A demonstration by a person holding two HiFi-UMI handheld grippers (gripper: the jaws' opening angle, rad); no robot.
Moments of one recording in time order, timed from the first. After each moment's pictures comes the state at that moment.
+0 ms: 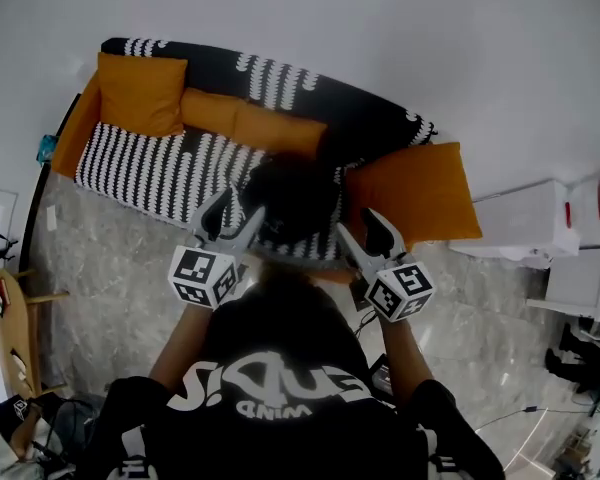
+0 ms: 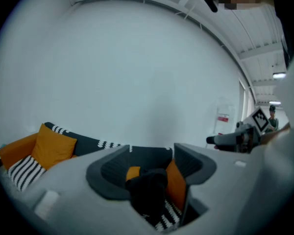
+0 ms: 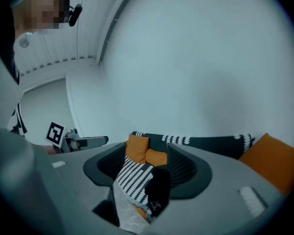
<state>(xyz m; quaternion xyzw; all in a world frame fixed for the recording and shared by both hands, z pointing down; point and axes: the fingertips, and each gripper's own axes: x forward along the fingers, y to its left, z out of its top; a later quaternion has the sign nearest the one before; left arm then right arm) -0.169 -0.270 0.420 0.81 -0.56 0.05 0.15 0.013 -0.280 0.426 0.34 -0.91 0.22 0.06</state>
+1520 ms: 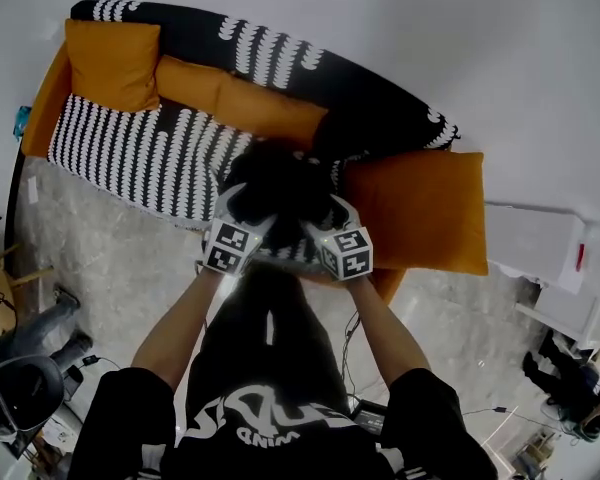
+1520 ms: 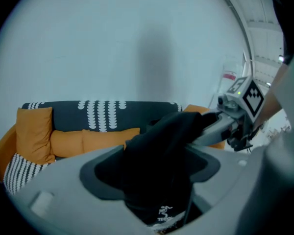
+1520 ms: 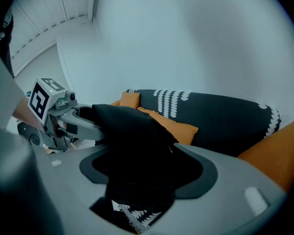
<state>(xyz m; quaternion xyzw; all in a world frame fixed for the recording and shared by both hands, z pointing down) -0.128 -0.425 0.694 0.80 -0.48 0.25 0.24 -0.040 -0.439 0.711 0.27 -0.89 0.26 0.27</state>
